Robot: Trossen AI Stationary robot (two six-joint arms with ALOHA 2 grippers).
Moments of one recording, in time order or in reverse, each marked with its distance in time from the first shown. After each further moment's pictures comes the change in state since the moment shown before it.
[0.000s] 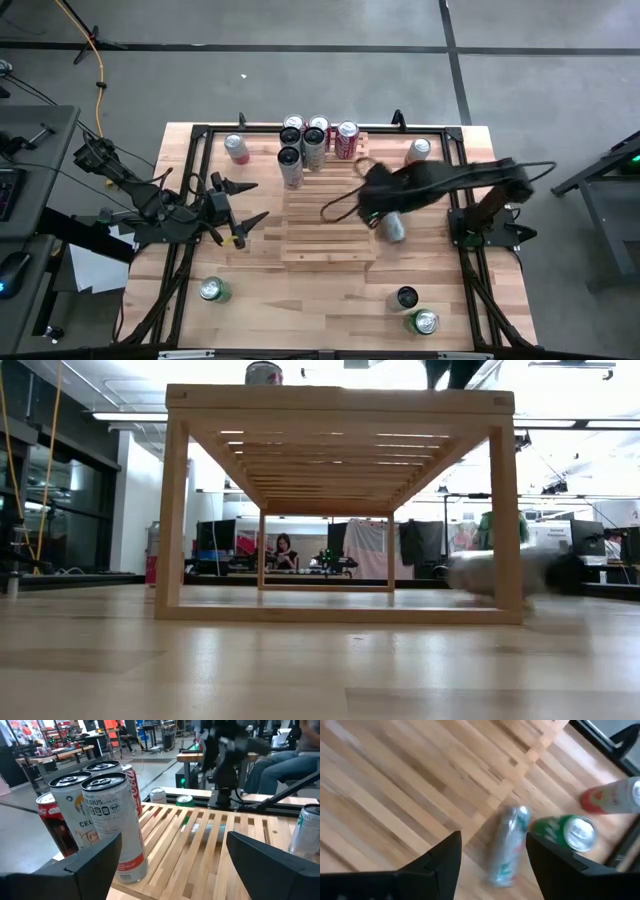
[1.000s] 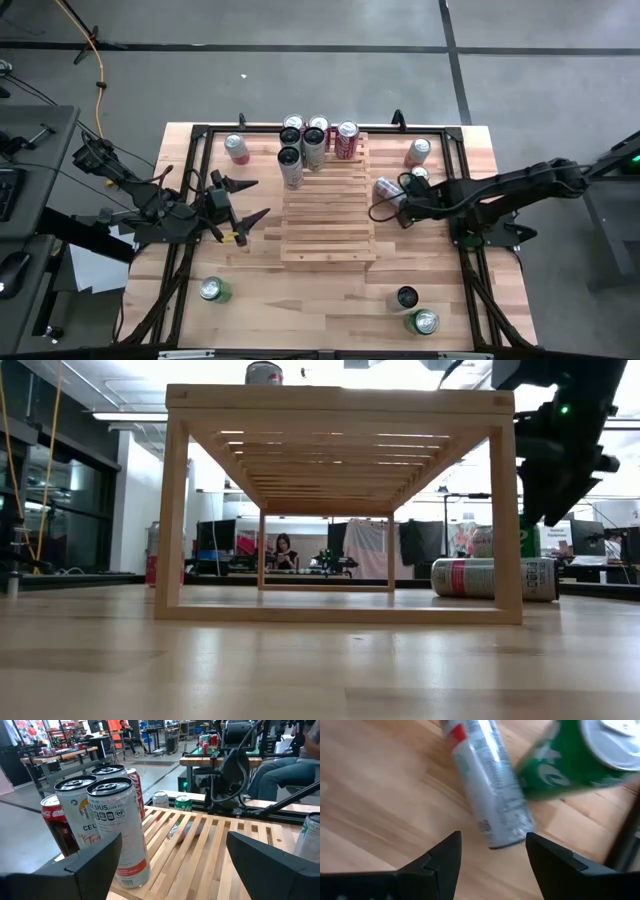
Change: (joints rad) left arm 0.023 0.001 0.000 0.037 0.002 0.013; right arm -0.069 -0.545 -1.079 0.505 -0.009 0.141
